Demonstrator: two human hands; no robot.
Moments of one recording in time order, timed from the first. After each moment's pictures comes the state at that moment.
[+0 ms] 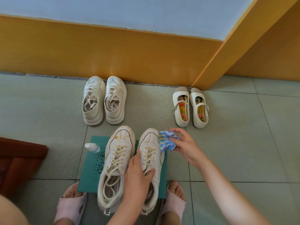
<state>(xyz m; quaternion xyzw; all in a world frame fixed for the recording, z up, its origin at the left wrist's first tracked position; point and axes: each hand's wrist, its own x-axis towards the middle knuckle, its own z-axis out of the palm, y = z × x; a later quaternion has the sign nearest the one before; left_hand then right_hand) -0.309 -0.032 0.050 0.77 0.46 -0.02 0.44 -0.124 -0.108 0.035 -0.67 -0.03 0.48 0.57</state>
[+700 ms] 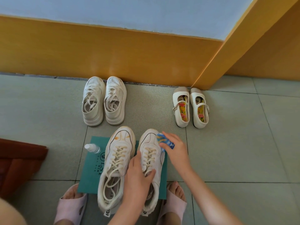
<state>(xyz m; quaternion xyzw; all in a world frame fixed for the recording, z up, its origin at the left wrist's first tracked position) -0.309 -0.032 0.050 0.77 0.46 -0.02 0.45 -0.163 -0.097 0.018 -0.82 -0.20 0.29 0.45</state>
